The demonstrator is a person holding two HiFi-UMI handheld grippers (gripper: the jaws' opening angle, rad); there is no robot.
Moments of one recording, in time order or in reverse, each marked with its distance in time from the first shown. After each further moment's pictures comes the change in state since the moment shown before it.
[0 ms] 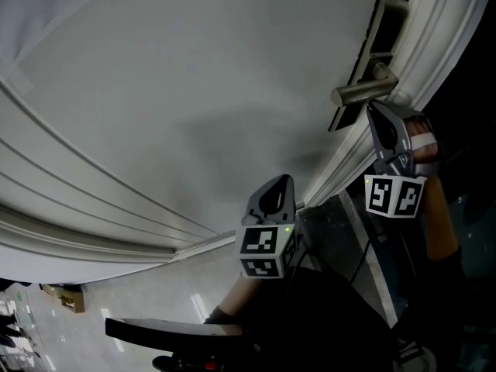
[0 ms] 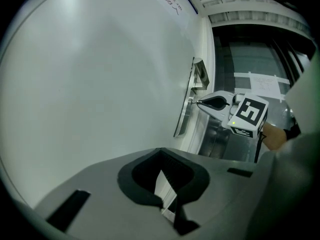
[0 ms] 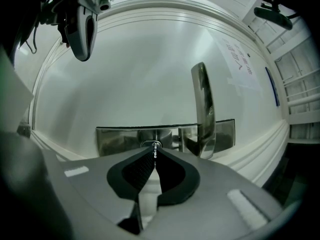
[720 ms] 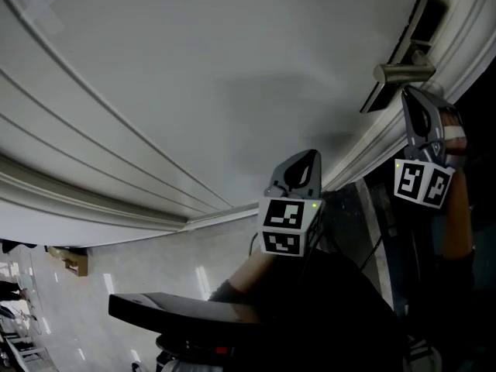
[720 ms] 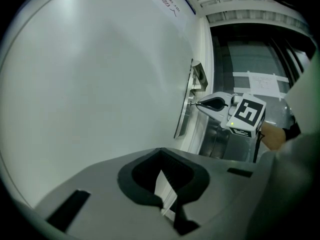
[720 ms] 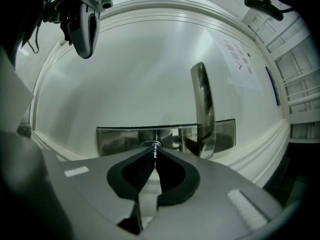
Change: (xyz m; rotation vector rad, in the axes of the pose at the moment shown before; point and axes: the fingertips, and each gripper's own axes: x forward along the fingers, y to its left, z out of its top) left arm -0.004 0.000 0.003 0.027 -0.002 0.007; right arm 0.001 -0.001 -0.002 0.003 -0.011 0.009
